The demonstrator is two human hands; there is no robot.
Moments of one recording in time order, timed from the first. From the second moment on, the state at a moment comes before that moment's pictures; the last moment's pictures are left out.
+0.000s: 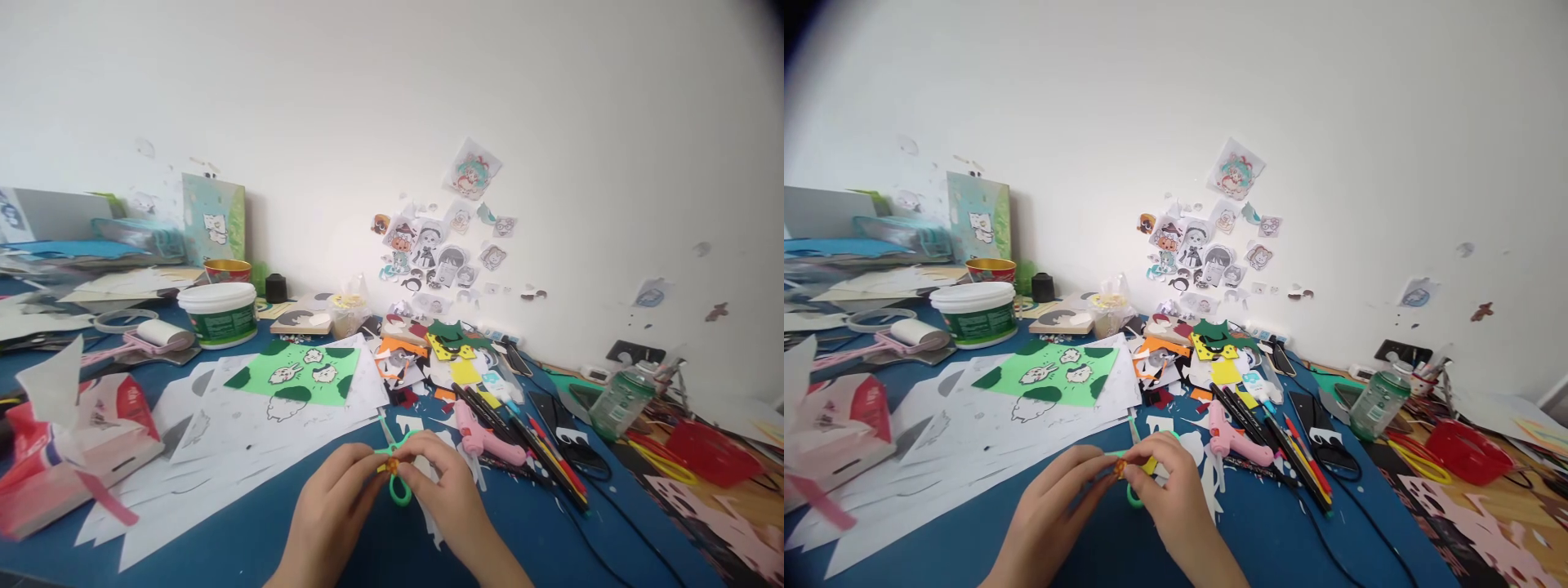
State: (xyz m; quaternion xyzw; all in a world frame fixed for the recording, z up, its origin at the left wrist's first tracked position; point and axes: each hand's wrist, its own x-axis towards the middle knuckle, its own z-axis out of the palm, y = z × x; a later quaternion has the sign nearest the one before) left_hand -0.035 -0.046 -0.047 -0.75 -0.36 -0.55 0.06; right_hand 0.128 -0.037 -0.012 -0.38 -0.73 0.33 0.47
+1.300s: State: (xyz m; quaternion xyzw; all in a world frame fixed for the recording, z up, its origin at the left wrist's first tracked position) left_hand 0.002 -0.043 -0.038 -0.19 -0.23 -0.53 -0.80; right_hand 0.241 0.014 -0.017 -0.64 -0.75 0.00 0.15
